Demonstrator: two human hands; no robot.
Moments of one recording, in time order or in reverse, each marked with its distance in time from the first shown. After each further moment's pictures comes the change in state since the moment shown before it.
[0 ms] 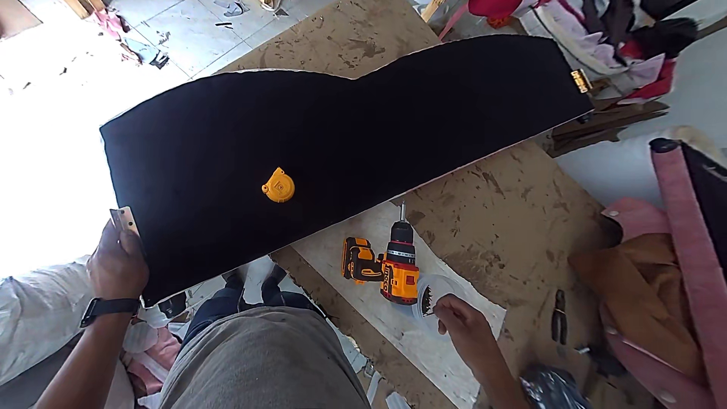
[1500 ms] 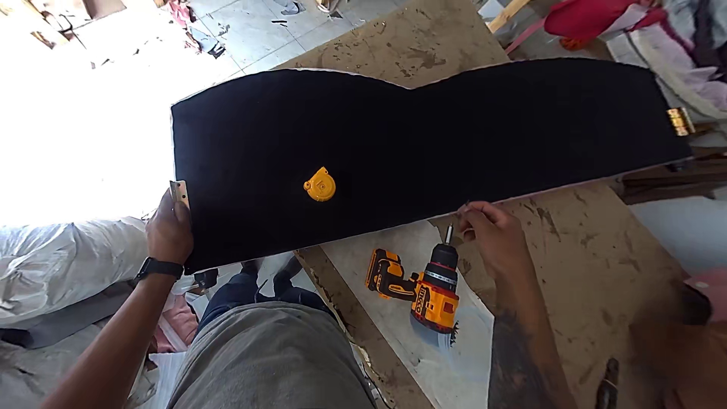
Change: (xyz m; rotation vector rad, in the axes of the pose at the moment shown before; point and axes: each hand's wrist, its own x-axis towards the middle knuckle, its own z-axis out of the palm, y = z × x) left_hand 0.005 0.005 -0.004 -0.023 -0.030 -0.075; right_hand 0.157 -0.182 0.020 0.059 0.015 -0.259
